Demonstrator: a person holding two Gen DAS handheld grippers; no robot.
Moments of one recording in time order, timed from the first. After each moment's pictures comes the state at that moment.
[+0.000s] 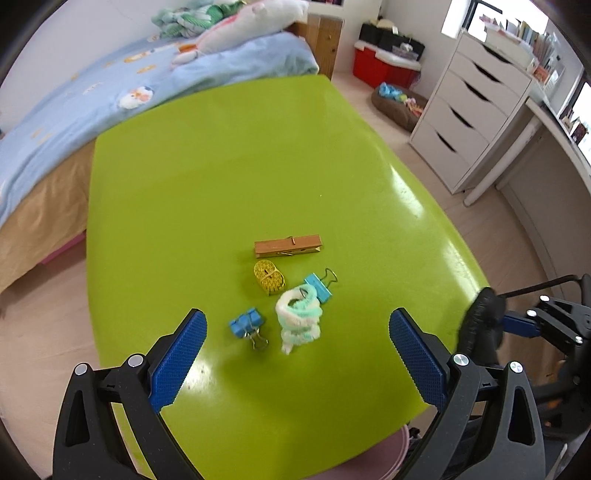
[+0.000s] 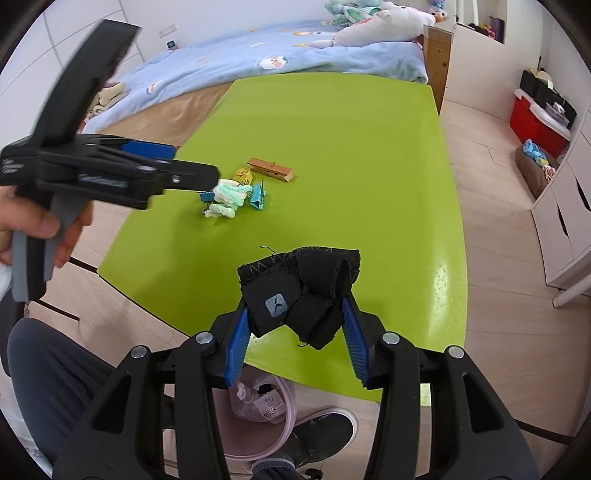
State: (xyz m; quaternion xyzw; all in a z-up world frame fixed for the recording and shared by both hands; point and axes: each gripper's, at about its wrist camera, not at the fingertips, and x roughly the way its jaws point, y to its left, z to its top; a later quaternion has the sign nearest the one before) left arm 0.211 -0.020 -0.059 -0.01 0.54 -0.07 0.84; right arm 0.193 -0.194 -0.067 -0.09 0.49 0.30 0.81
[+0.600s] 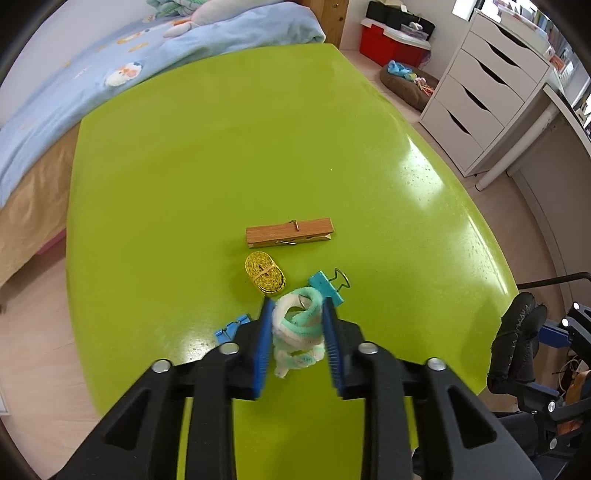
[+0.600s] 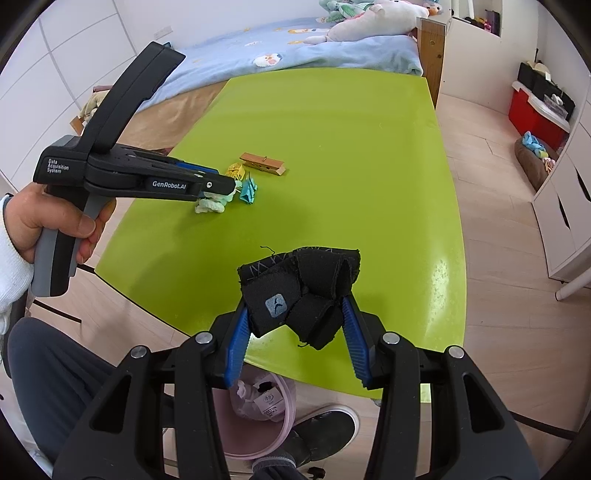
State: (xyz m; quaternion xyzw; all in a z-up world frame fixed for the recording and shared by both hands) left arm 0.229 -0.027 -0.091 -0.01 0.57 -0.06 0.82; right arm 0.197 -0.200 -0.072 -0.09 0.50 0.29 0.81
